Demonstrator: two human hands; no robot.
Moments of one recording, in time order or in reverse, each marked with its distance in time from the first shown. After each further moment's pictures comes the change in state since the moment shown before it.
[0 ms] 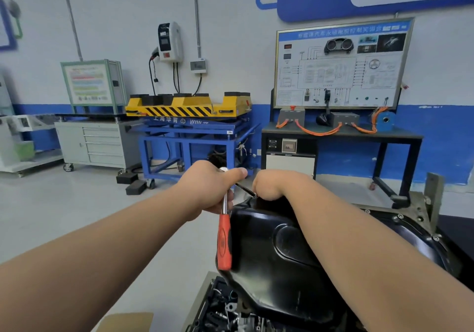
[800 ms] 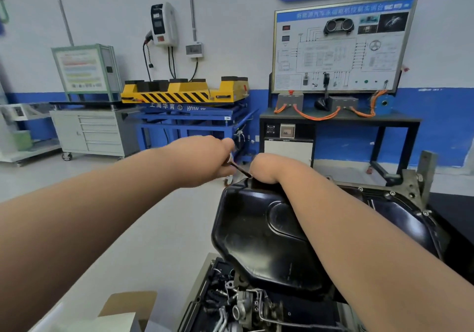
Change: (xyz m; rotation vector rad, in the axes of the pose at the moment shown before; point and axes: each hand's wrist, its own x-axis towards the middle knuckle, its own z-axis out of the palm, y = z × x) left_hand 0.012 0.006 -0.012 1.241 -0.052 0.572; right_hand -0.002 -0.003 0.015 0.002 0.088 0.032
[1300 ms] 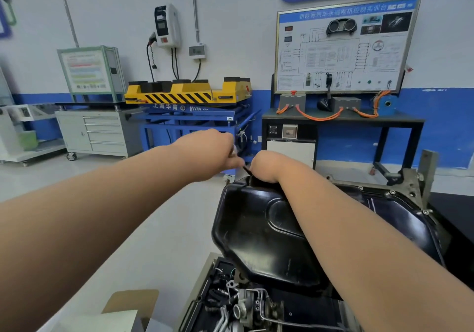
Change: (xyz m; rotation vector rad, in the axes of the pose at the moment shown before) left_hand 0.003 0.009 -0.009 -0.056 -0.020 -0.082; right_hand -0.008 -0.004 -0.002 0.043 0.061 0.016
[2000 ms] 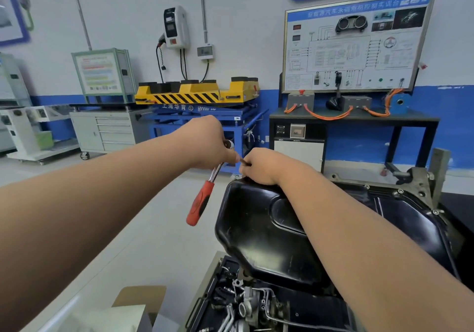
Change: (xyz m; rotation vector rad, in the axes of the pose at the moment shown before) left_hand -0.009 0.006 -0.017 -0.280 -0.004 -0.305; right_hand -0.019 -0.012 -0.001 0.214 0.083 -0.156
